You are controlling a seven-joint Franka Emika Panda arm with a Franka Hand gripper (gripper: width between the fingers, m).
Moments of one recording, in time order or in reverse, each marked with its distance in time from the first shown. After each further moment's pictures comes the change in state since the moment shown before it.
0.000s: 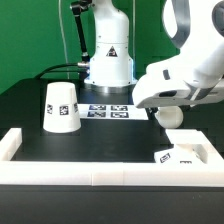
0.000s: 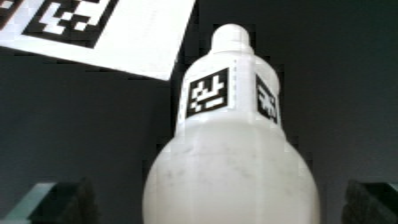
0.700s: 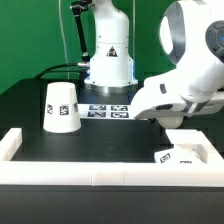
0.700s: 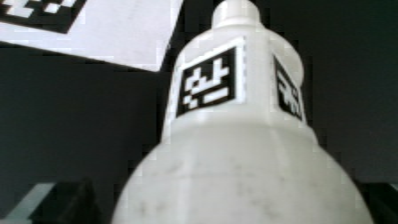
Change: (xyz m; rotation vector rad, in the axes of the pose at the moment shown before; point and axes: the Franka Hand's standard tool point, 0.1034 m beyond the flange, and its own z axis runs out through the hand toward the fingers) arm 0.010 -0.002 0.028 0.002 -0.008 0.003
